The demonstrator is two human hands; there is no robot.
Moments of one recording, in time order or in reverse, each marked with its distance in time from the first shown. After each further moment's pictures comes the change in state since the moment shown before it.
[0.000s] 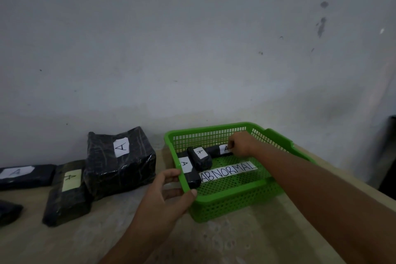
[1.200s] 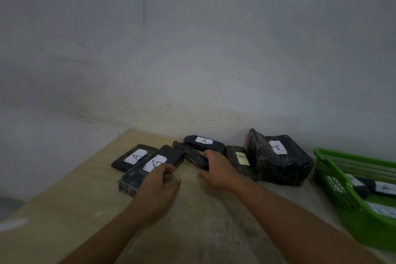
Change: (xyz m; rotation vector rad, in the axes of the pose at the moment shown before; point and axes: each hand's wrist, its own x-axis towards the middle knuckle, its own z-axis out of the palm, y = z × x) left_hand -0.168 0.011 -0.303 0.686 0.604 -0.033; right_hand -0.141 -0.450 0.038 0.343 -0.122 -0.593
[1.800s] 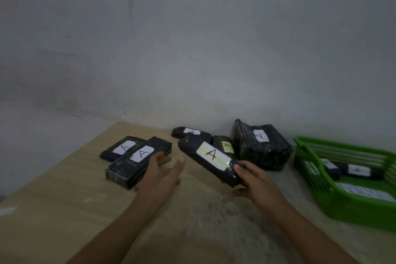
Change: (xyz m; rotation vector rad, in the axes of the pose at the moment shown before) left_hand -0.032 0.042 0.021 -0.507 -0.010 -0.176; right_hand -0.141 0.049 -0.039 1.031 0.125 0.171
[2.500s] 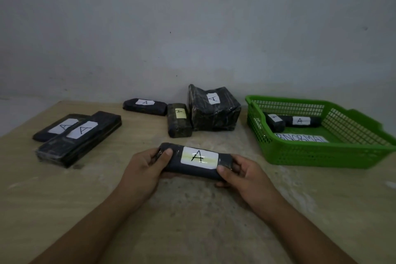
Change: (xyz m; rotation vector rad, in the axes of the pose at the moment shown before) left_hand -0.038 -0.014 0.085 0.170 -0.235 0.046; right_hand -0.067 0.065 -0.077 0.154 0.089 -0.045
